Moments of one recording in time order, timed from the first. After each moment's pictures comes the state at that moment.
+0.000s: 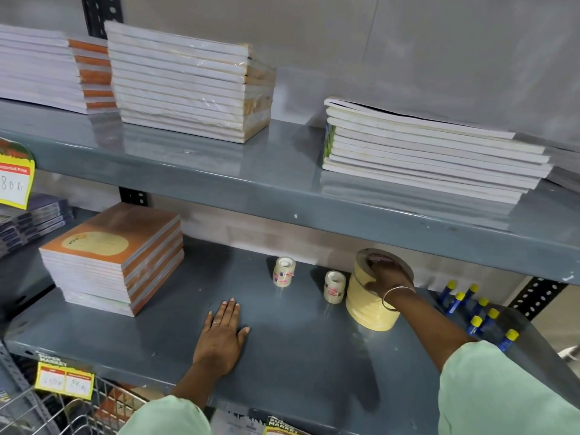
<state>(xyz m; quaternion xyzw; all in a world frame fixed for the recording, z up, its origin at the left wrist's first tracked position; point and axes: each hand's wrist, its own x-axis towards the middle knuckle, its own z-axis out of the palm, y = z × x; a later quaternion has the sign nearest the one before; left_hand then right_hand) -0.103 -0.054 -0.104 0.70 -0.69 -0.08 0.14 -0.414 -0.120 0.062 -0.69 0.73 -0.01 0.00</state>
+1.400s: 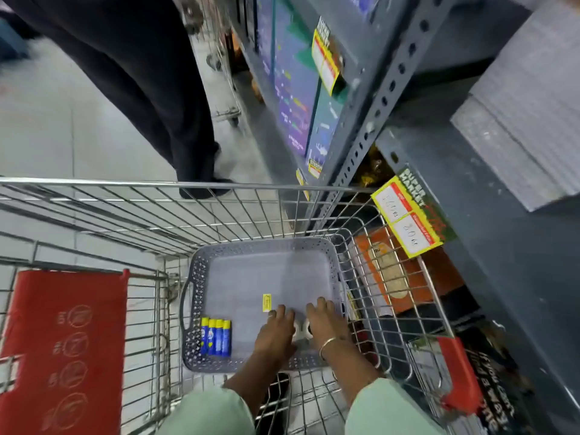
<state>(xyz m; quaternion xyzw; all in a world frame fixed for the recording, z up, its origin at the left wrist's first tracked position) 0.057 0.214 -0.339 0.88 -0.28 -0.38 0.09 0.019 0.101 -0.313 -0.92 0.18 0.32 0.12</state>
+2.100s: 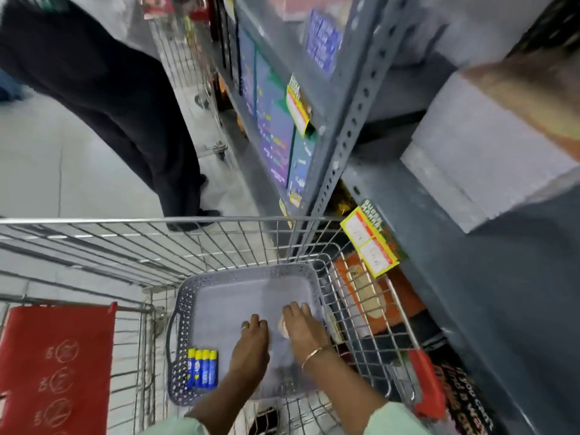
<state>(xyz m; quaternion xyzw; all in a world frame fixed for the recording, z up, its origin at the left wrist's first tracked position) 0.073 0.218 -0.309 0.92 -0.25 -0.29 0.11 0.042 0.102 -0.259 -0.96 0.11 0.25 0.12</state>
